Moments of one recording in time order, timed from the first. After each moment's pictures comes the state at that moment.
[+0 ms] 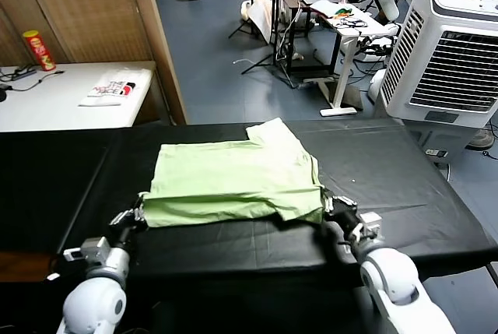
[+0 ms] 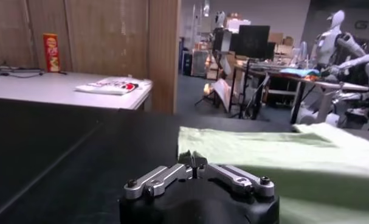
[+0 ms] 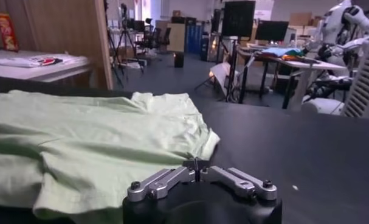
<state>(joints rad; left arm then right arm) 1.40 -1.25 -0.62 -1.95 -0.41 0.28 -0.16 -1.05 1.20 0.34 1.70 0.29 -0.30 -0.05</state>
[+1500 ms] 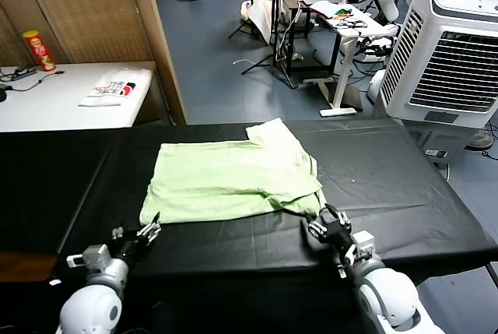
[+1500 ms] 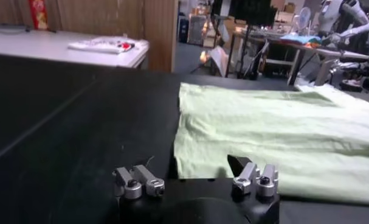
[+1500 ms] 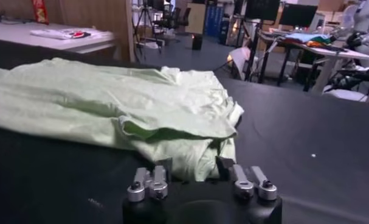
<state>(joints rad) 1.45 -1.23 -0.64 -1.93 -0.53 0.37 -0.10 -1.30 1.14 0.38 1.92 0.25 -0.41 -0.06</state>
